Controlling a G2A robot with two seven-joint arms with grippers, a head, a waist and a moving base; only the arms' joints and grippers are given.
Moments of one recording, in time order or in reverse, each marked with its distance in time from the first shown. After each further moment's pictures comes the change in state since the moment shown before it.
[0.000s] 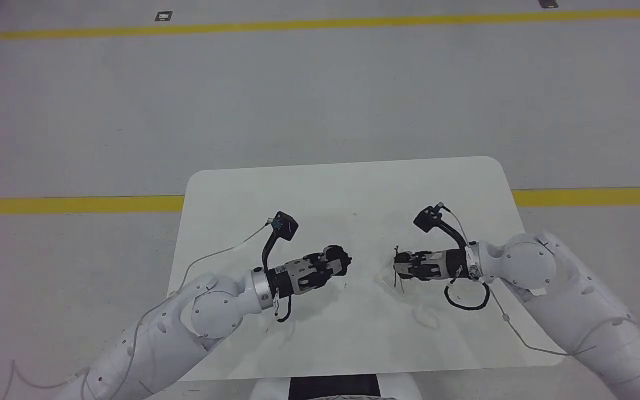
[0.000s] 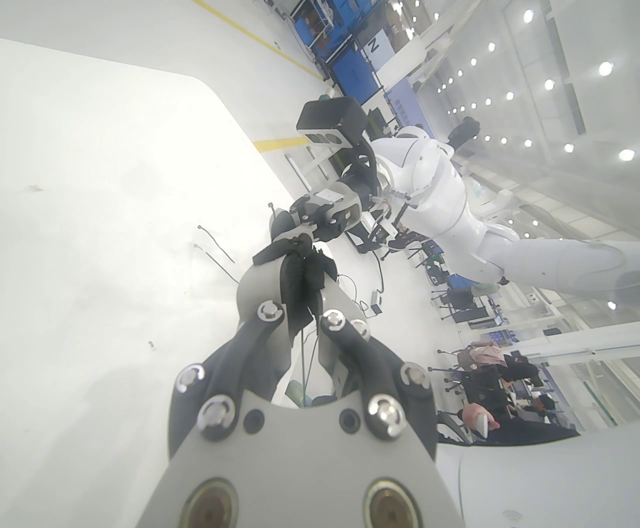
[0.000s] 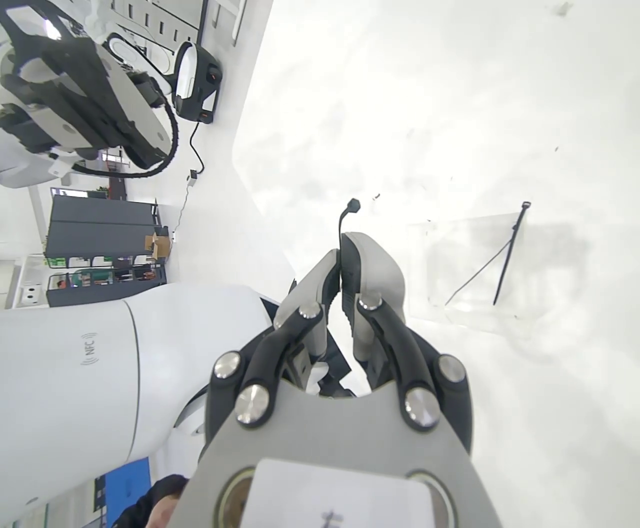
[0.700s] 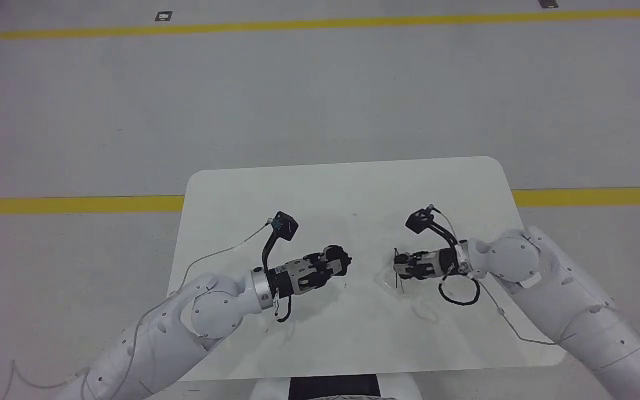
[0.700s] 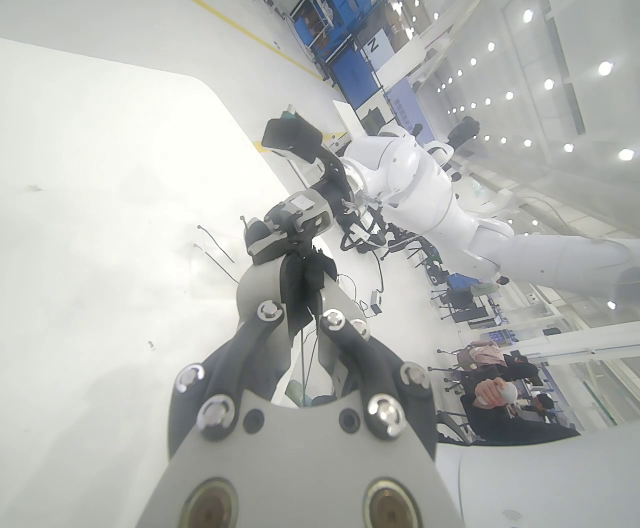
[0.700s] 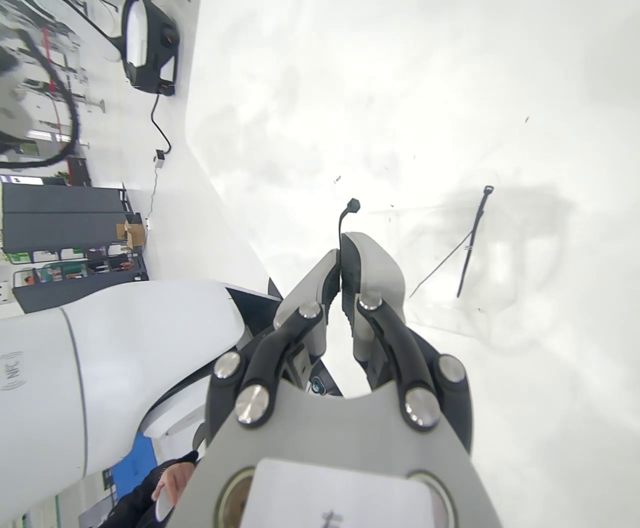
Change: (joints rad) left arm 0.000 0.000 0.000 0.000 0.000 0.000 0.000; right arm 0.077 -0.030 -0.077 0.093 -0.061 -0.001 0.039
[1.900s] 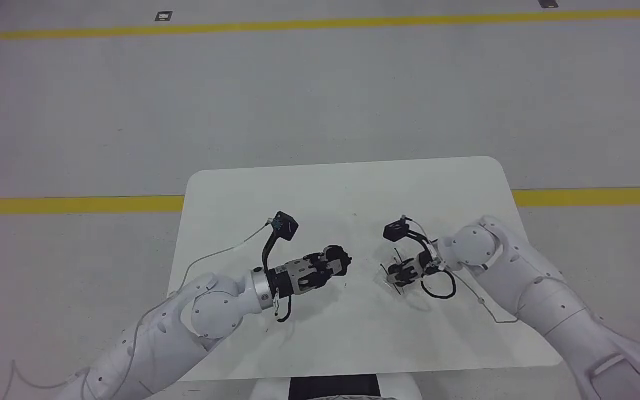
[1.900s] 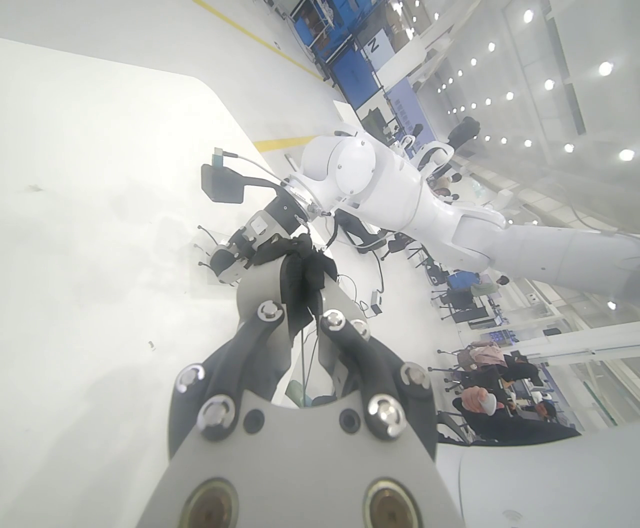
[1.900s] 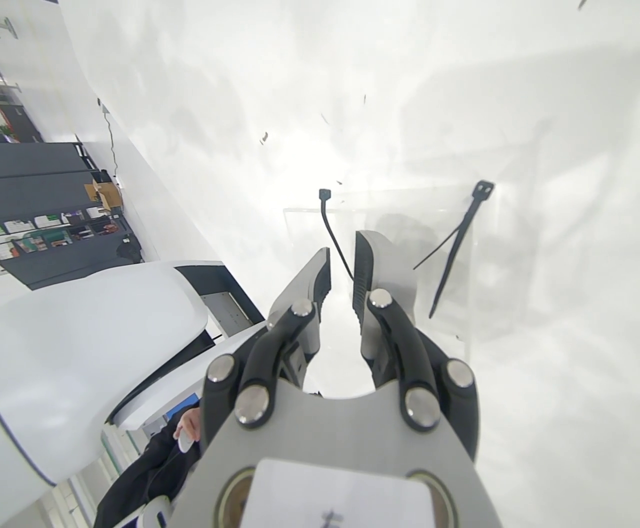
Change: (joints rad) left arm 0.000 0.000 0.000 0.000 0.000 0.000 0.000; right arm 0.258 -0.176 -0.282 0.357 -0.106 0.000 0.146
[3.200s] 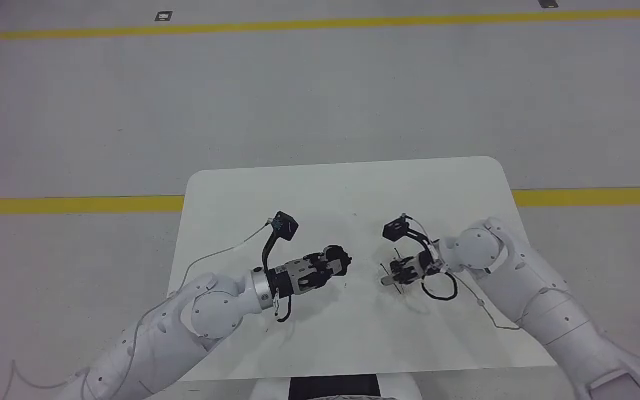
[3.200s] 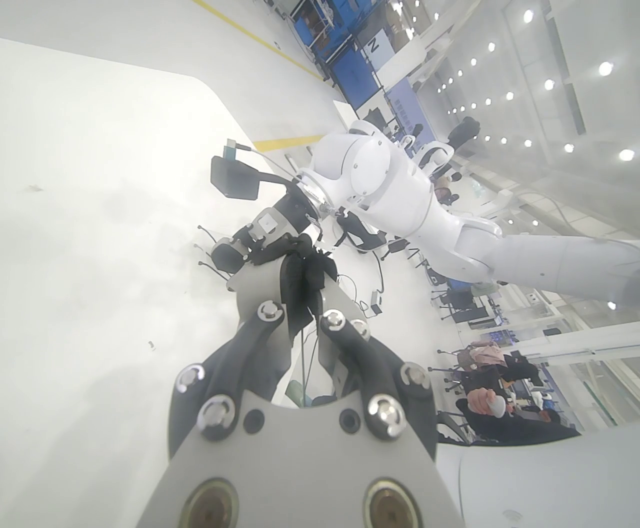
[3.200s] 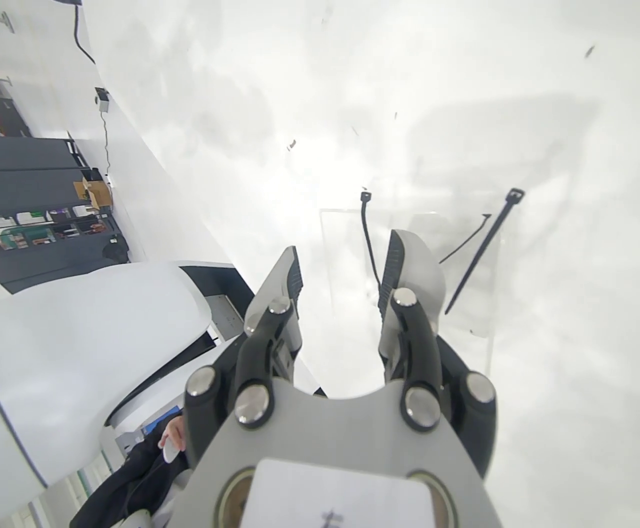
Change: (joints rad) left arm 0.000 0.000 0.000 0.000 0.000 0.000 0.000; right arm -0.103 -0.014 0.157 -0.109 -0.086 0.000 0.037
